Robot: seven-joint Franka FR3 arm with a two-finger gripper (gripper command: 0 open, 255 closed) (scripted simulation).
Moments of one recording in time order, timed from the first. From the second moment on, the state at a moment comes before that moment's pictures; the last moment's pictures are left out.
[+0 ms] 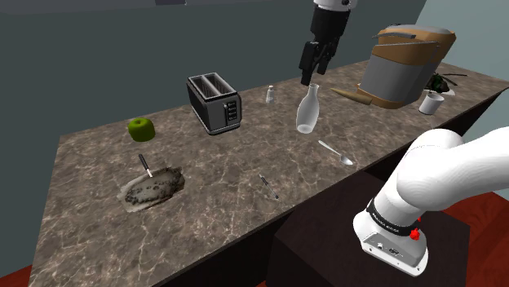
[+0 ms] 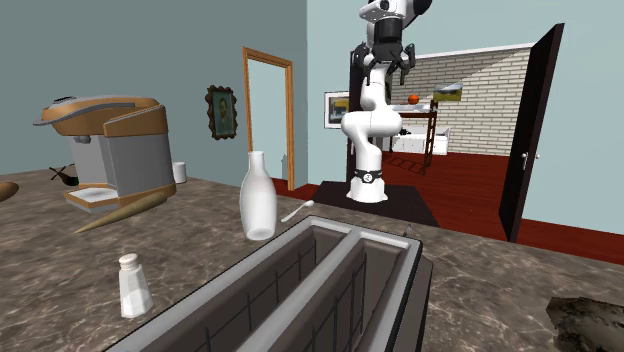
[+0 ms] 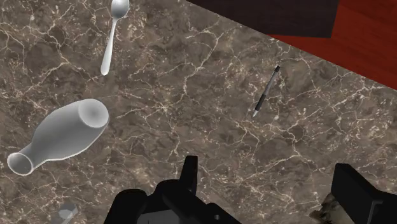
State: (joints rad) arm -0.02 -0.74 0.07 -2.28 0.05 1.60 -0.02
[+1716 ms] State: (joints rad) arm -0.18 -0.16 -0.28 -2.11 -0.05 1.95 -0.40
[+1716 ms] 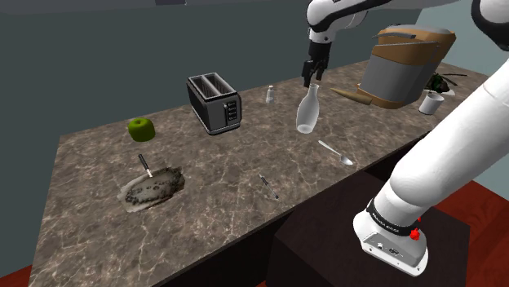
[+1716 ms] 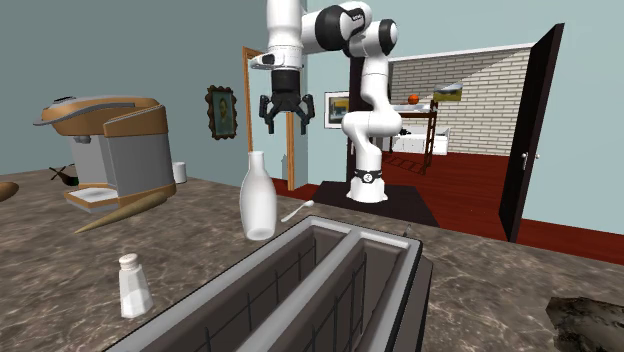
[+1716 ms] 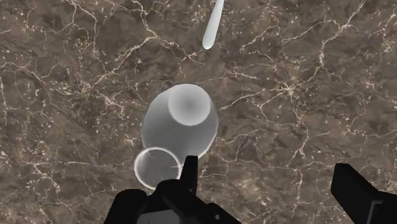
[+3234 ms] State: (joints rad) arm -0.24 0.14 -0.35 -1.99 0.03 2.10 -0.54
